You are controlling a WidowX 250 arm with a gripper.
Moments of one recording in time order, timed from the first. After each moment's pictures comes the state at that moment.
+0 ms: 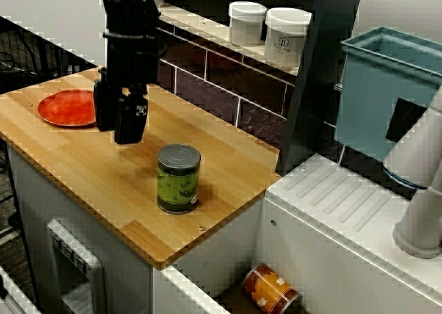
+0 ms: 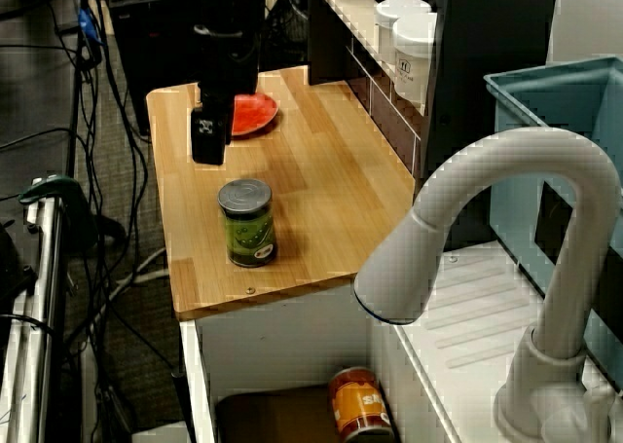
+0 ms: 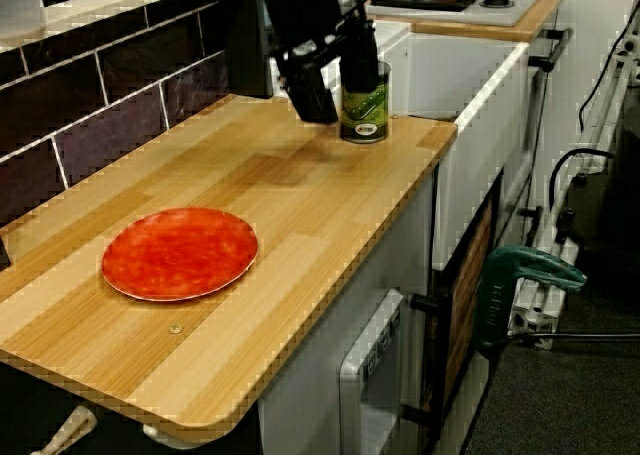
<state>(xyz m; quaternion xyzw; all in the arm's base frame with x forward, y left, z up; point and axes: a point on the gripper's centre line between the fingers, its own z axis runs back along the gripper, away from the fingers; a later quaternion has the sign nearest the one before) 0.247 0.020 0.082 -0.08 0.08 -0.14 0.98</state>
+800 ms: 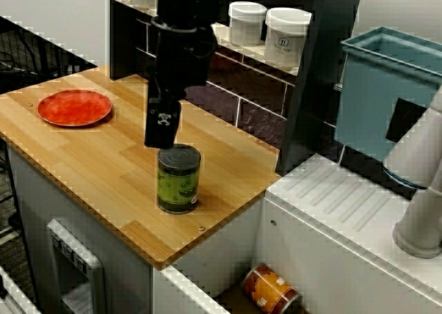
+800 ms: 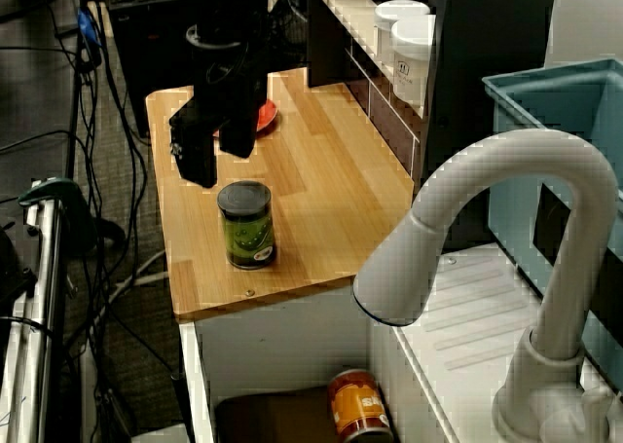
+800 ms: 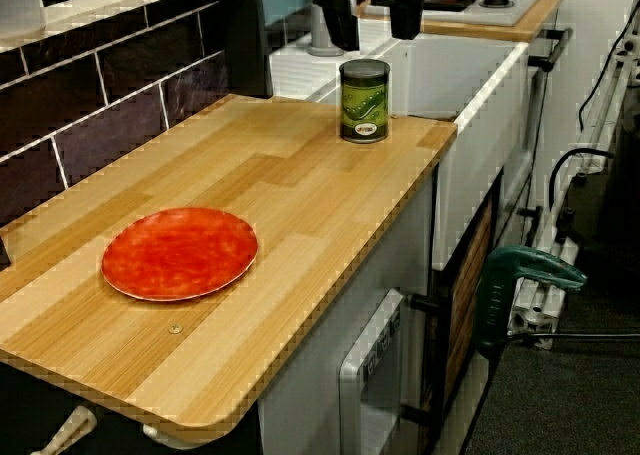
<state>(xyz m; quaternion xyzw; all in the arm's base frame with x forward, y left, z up) 0.245 -0.049 0.108 0.00 0.06 -0.37 0.93</state>
